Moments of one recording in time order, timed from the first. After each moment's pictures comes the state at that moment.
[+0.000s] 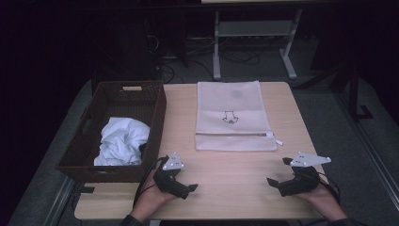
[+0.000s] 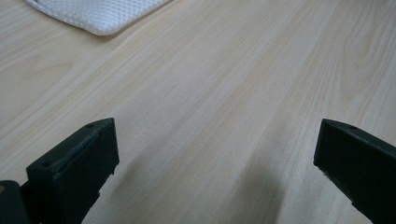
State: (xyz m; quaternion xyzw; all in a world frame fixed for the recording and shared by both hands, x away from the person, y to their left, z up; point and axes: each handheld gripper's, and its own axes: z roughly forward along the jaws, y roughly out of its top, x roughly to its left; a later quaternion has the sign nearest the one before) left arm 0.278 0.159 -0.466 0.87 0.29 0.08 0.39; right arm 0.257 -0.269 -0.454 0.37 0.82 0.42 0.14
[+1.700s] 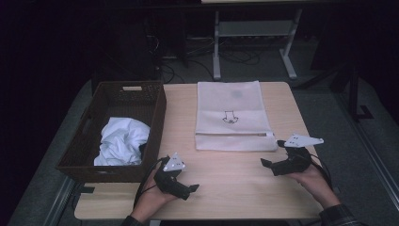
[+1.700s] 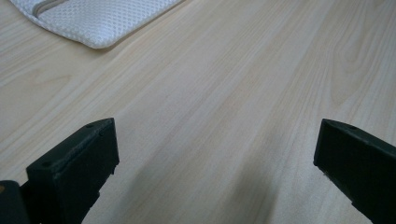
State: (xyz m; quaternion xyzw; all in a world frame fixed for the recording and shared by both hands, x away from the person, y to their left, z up) left arm 0.274 0.155 -0.460 0.87 0.28 0.09 0.40; right arm 0.304 -0.257 -0.438 0.37 0.80 0.44 0.16
